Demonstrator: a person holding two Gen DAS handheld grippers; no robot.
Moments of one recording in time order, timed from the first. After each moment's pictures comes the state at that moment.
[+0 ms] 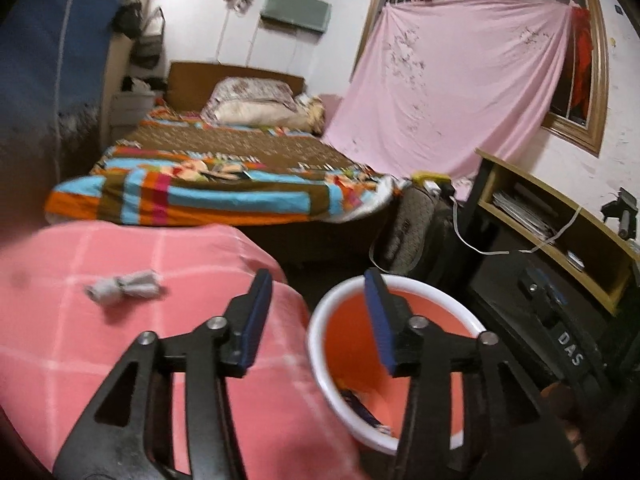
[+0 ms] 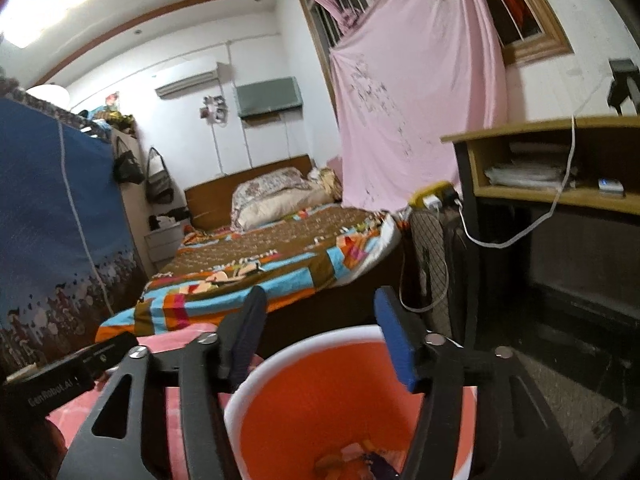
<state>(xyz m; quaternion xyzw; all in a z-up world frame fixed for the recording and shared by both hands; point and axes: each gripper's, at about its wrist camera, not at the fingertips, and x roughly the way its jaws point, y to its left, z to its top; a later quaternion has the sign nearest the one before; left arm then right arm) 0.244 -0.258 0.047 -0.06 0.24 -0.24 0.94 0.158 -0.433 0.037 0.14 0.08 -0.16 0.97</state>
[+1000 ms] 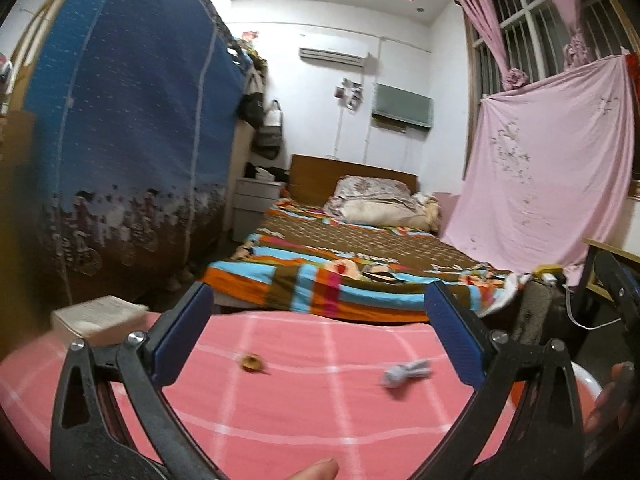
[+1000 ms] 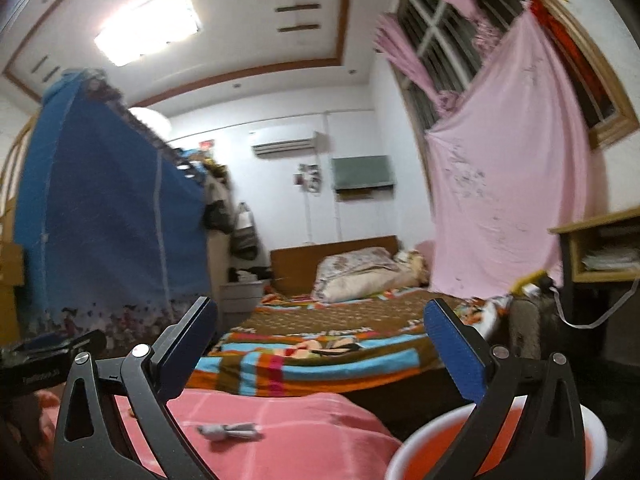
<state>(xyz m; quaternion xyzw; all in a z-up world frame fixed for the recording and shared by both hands) 0.230 -0.058 0.064 -0.07 0.08 -0.03 0.99 0.183 -0.295 0.072 0.05 -0.07 -0.02 1.00</state>
